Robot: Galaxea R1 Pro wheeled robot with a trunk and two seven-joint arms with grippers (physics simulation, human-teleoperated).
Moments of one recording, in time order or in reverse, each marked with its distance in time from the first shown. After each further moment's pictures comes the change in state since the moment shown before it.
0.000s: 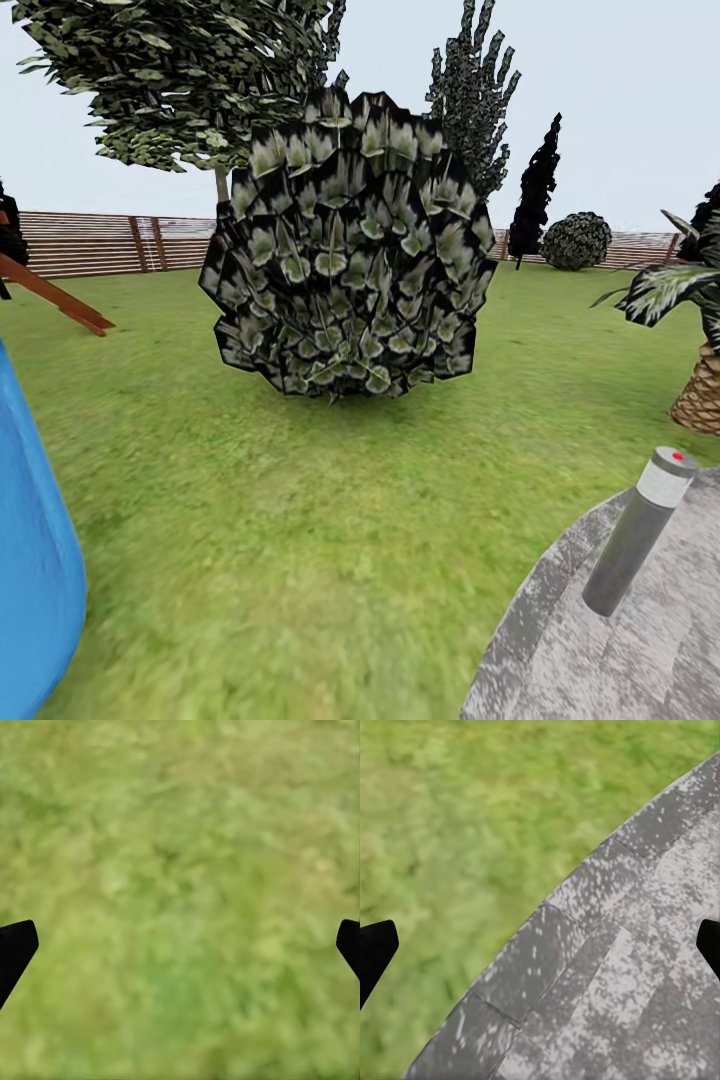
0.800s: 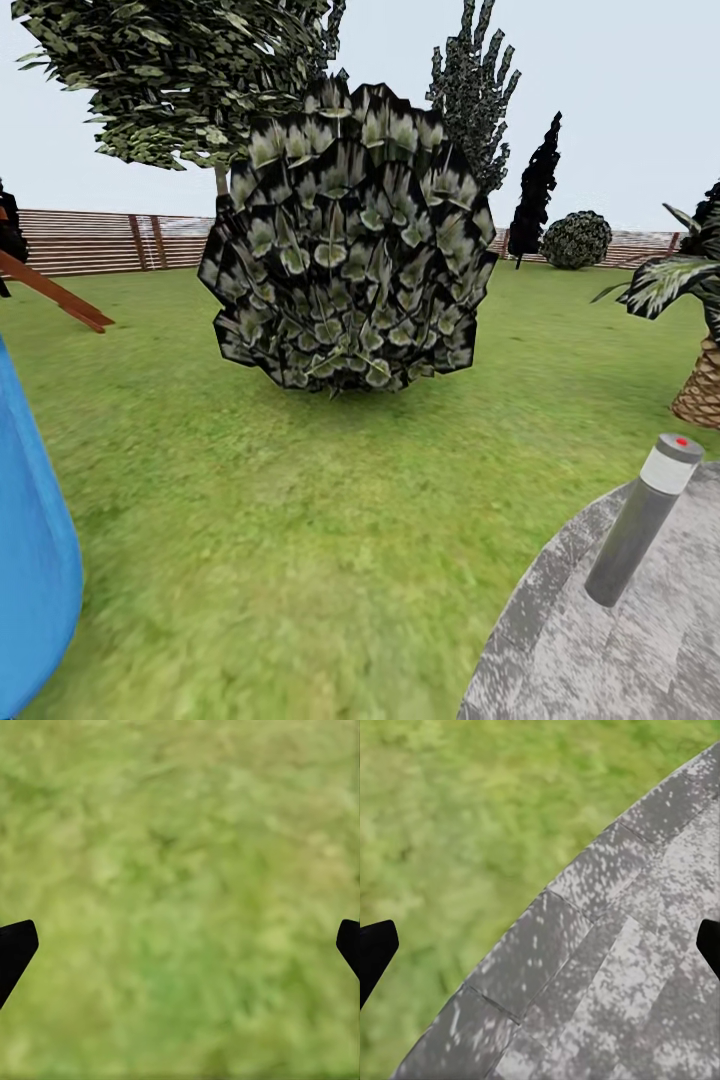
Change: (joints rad) left arm 0.000 -0.001 0.000 0.001 -0.001 0.001 0.000; right arm 0.000 0.000 0.000 0.002 0.000 0.000 0.000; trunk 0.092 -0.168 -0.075
